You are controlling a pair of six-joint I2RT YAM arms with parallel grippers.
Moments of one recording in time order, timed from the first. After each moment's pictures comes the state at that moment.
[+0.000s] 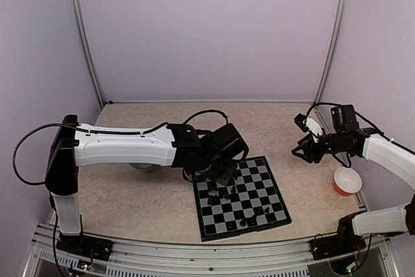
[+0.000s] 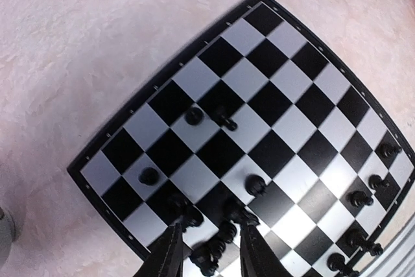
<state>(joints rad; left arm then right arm) -1.21 1.98 1.64 -0.71 -0.35 -0.49 0.14 1.13 0.75 -0.41 -0.47 -0.50</state>
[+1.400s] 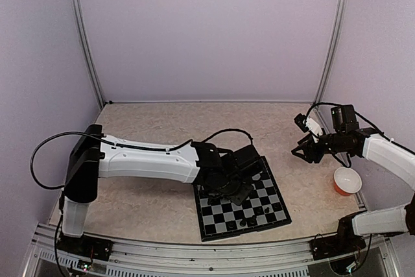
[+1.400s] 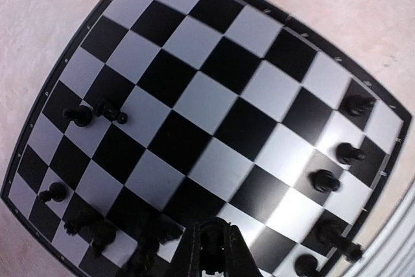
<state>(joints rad) -1.26 2.16 1.74 -0.68 -0.24 -0.39 0.14 1.13 0.75 -0.41 -0.47 -0.51</state>
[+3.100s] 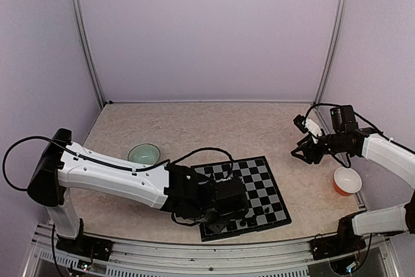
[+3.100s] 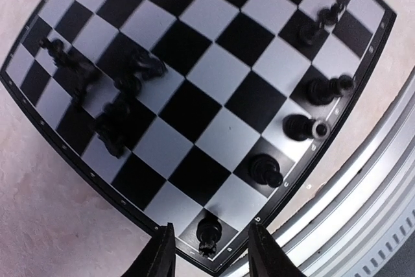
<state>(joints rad) -1.45 1.91 1.43 -0.75 -0.31 -0.63 0.14 1.14 0.75 -0.42 -0.48 -0.52</state>
